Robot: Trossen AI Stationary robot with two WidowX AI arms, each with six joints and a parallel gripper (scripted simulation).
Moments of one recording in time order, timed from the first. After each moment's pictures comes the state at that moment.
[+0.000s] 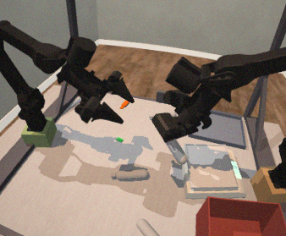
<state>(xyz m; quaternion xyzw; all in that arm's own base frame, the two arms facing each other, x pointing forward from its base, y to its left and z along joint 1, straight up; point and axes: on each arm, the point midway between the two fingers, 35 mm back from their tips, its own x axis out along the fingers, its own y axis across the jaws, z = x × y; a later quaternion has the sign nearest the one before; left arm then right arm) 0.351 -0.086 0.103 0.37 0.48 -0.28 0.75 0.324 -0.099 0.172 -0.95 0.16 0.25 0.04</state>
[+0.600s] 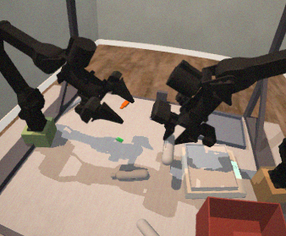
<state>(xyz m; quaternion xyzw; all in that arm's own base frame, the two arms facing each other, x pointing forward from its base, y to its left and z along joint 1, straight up) 0.350 -0.084 0.098 0.61 0.34 -0.43 0.57 0.324 -0.099 0.172 -0.95 0.16 0.25 0.04</state>
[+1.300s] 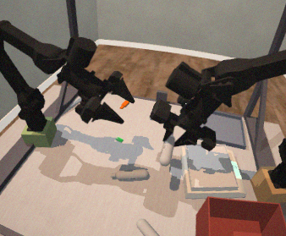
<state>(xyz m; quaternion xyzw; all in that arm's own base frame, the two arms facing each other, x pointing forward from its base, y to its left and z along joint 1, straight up) 0.350 -0.080 0.096 0.63 0.32 -0.45 0.54 0.325 -0.099 0.172 -0.95 0.16 0.25 0.04</state>
